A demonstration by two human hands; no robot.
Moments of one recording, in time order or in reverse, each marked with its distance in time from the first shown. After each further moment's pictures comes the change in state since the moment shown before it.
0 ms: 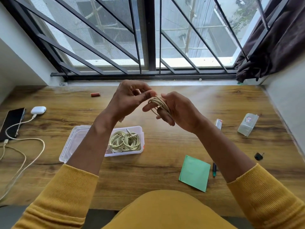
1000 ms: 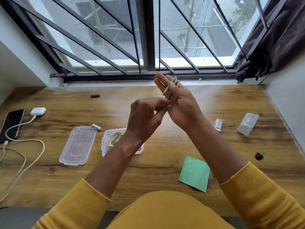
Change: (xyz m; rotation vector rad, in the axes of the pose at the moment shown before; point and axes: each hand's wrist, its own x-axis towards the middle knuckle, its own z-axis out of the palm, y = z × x) left_hand -0.028 0.019 0.070 0.327 0.281 0.137; right_hand 0.019 -0.002 0.006 0.621 0.444 -0.150
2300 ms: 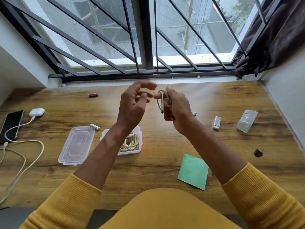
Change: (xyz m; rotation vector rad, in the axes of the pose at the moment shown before) left_hand 0.015 -0.010 -0.017 -0.358 -0.028 -0.268; right_hand -0.019 0.011 -0.004 -0.535 0.189 0.016
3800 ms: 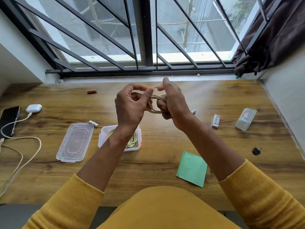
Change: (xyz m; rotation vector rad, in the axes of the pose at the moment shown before) left_hand -0.009 -0.007 0.011 -0.088 0.260 -0.202; right_hand -0.001 -0.011 0.009 -0.099 -0.038 -0.027
